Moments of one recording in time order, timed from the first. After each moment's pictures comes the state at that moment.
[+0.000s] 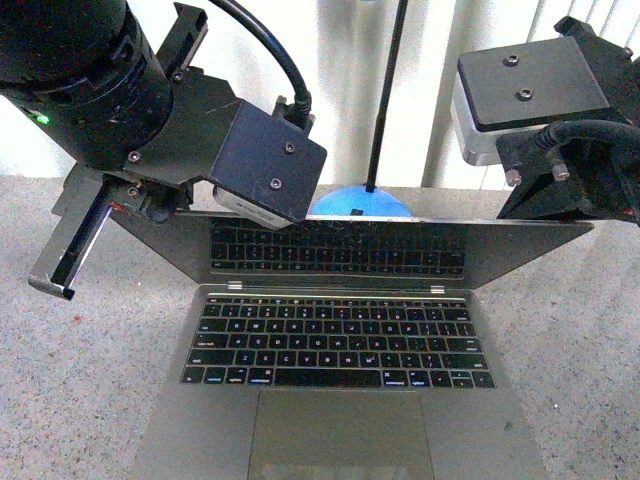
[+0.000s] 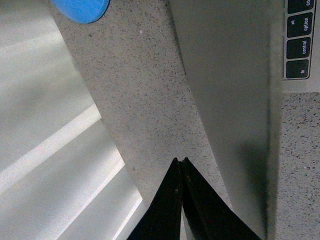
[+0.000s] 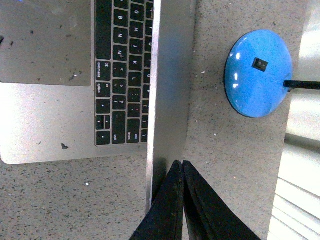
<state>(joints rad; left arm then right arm) -0.42 1.70 1.20 -0.43 -0.27 1.51 0.24 1.69 1.19 -0.55 -0.26 -1.41</state>
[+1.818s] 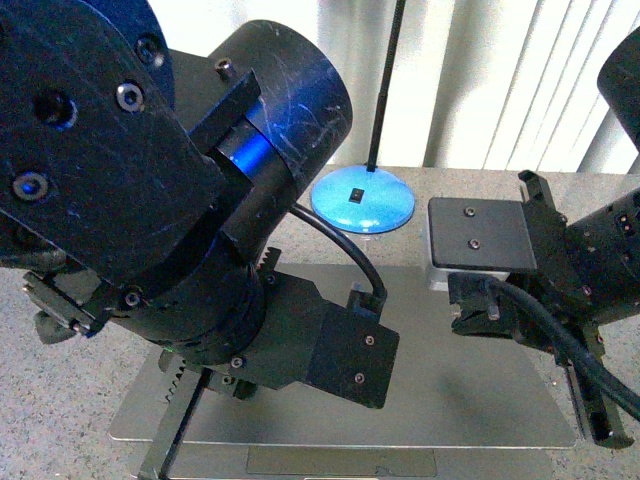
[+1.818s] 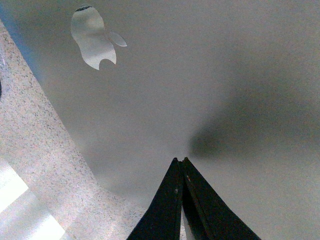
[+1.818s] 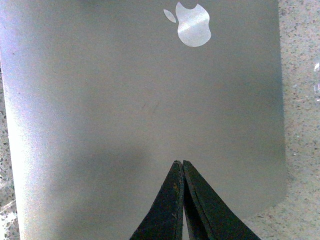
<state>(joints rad) -0.57 1.87 1.00 -0.23 -0.23 1.35 0.25 1.83 0.93 -0.22 -0.41 -1.24</state>
